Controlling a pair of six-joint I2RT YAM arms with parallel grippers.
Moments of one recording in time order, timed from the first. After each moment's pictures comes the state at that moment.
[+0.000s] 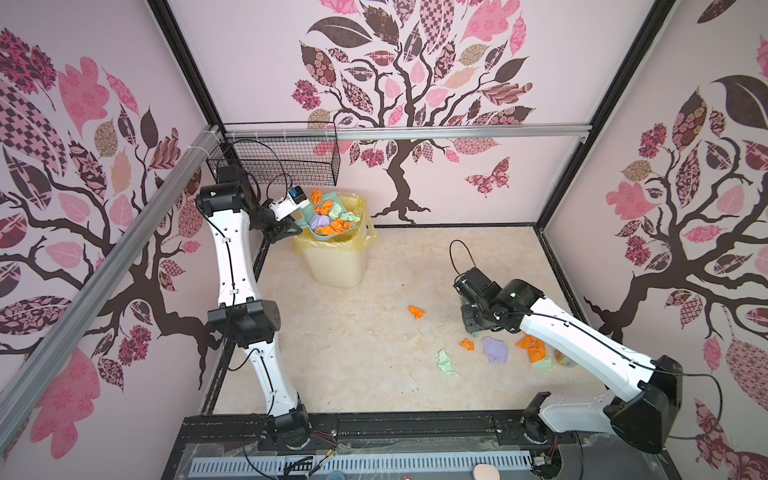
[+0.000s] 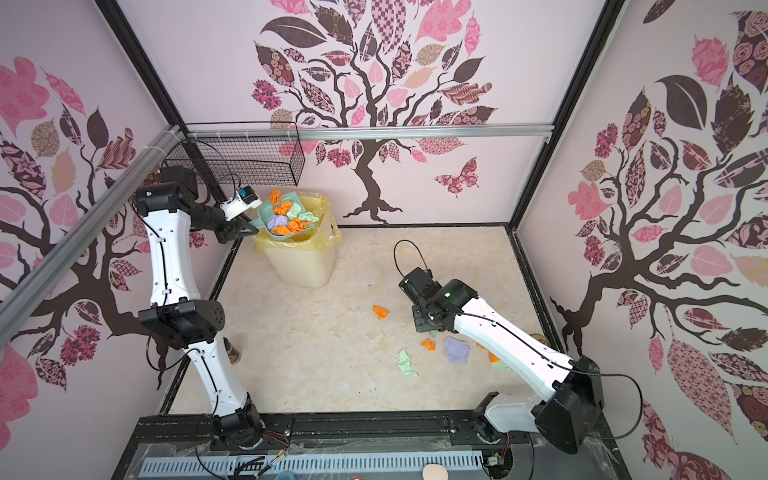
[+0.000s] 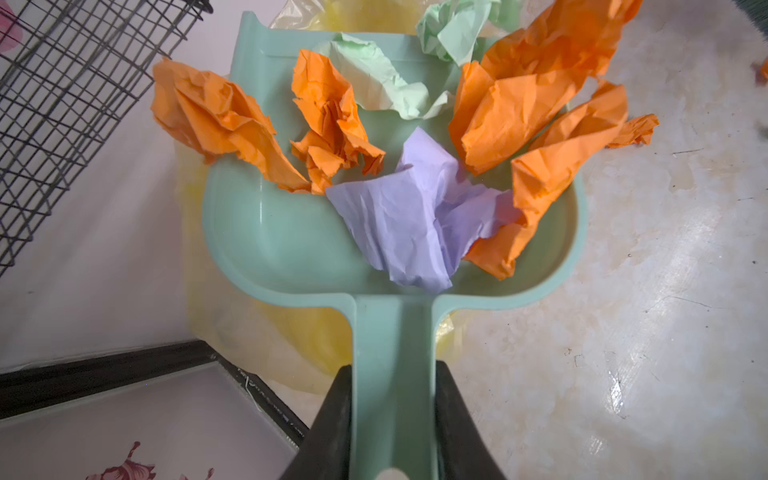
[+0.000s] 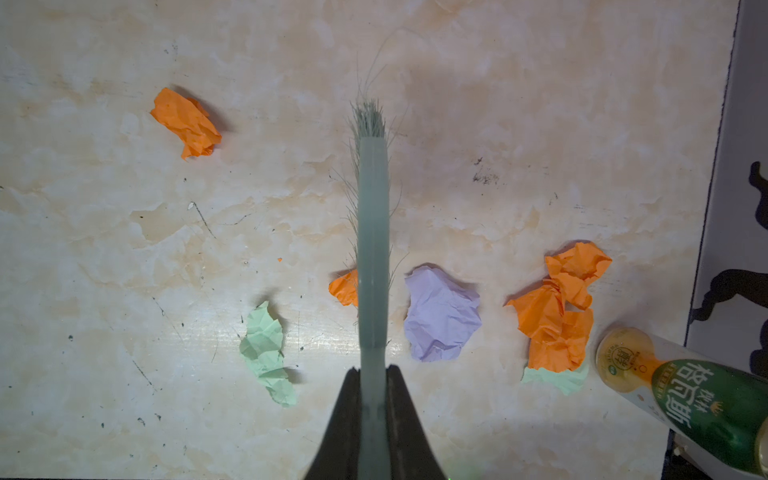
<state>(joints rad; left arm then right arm) 0.26 2.11 2.68 -1.64 0.55 1.22 0.70 1.30 1.17 -1.14 0.31 0.52</state>
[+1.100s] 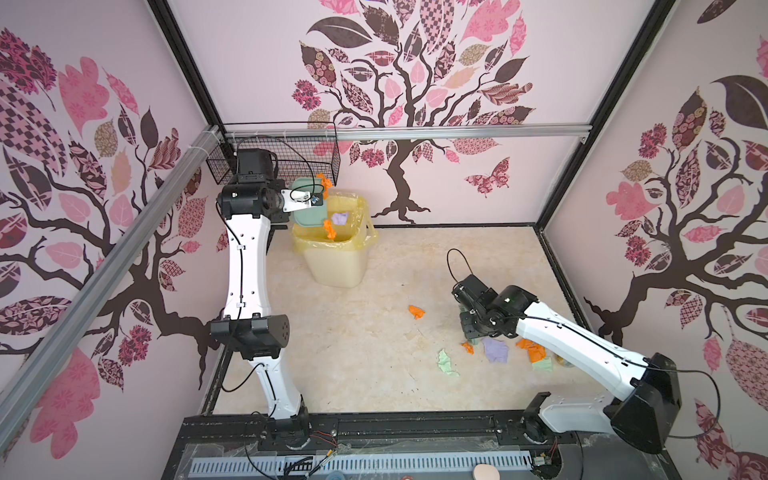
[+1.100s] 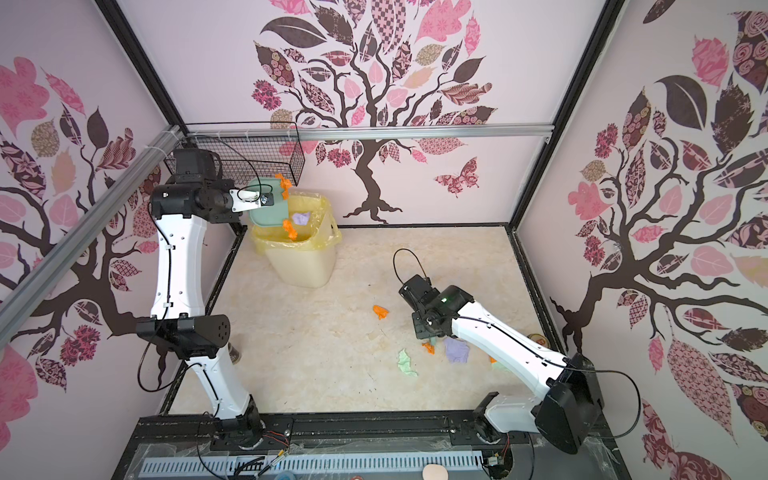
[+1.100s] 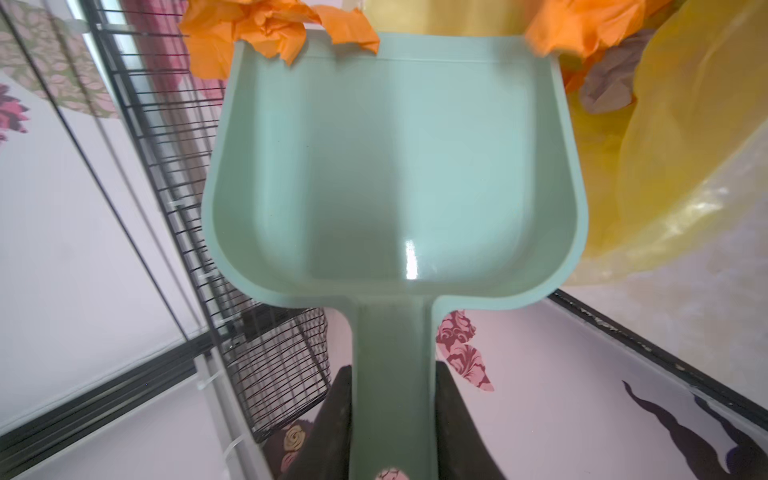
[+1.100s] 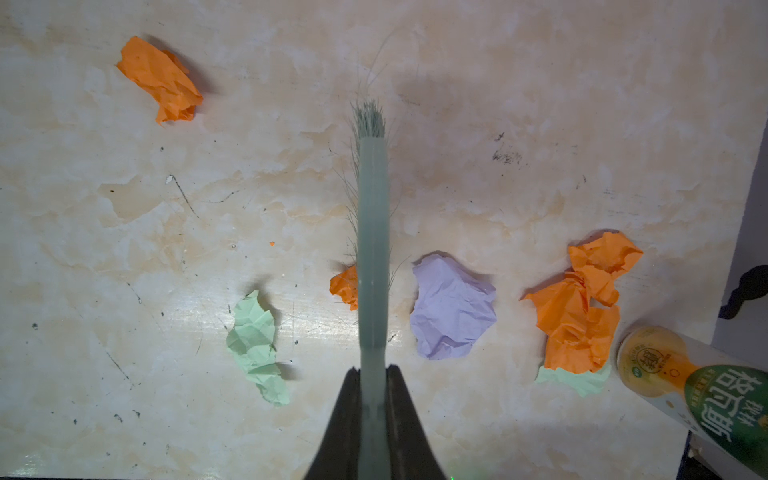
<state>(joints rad) 0.08 1.93 2.51 -1.23 -0.10 1.60 0.70 1.30 1.10 -1.08 0.28 0.51</state>
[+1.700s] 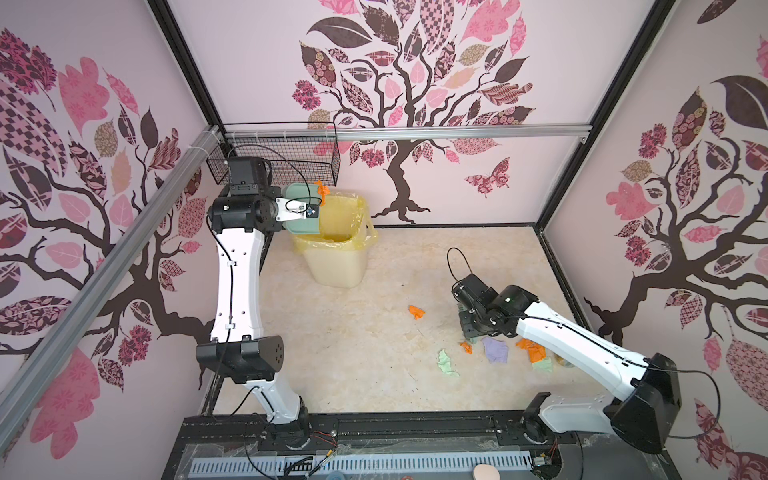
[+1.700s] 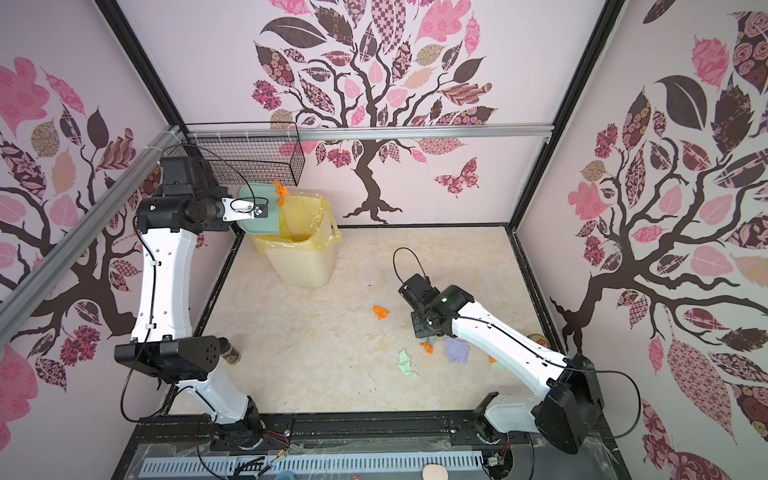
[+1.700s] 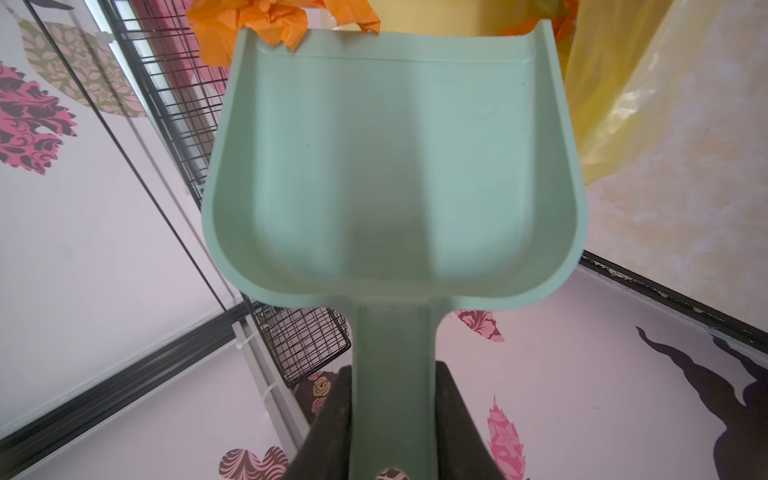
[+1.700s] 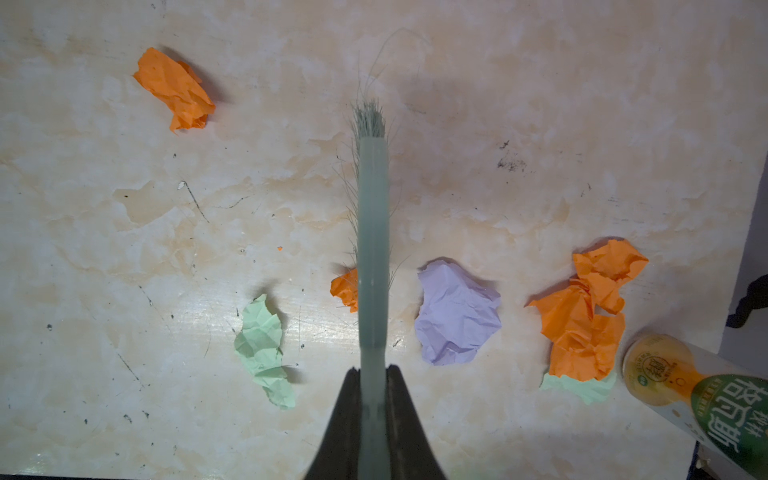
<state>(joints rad) 0.08 1.73 2.23 -1.15 -0.14 1.72 0.70 1.30 1.11 -1.07 0.28 0.50</state>
